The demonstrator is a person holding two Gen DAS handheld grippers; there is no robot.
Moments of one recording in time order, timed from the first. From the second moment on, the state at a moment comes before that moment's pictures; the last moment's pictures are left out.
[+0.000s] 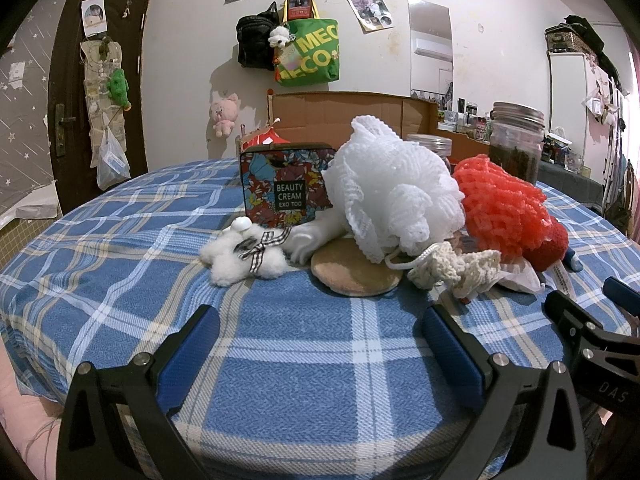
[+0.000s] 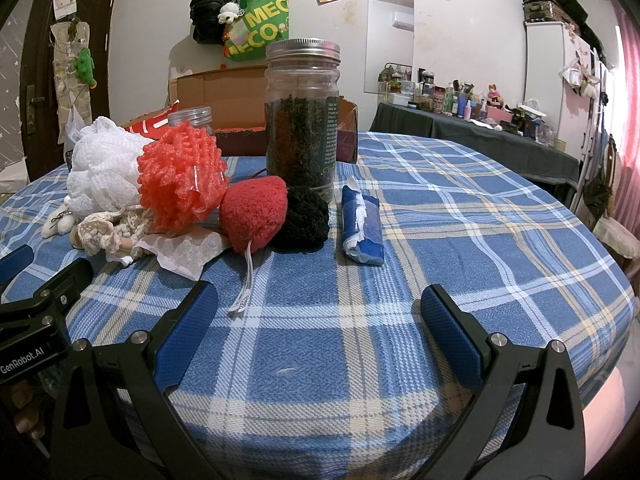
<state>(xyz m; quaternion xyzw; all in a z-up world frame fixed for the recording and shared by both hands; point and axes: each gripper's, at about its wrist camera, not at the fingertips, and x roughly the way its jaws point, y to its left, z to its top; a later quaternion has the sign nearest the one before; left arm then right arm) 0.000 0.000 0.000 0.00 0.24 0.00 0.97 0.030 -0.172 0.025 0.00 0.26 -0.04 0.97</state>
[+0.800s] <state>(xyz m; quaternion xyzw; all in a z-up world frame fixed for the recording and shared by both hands) -0.004 0.001 0.018 0.00 0.24 -0.02 0.97 0.031 -0.178 0.031 0.01 0.27 -0.01 0.96</state>
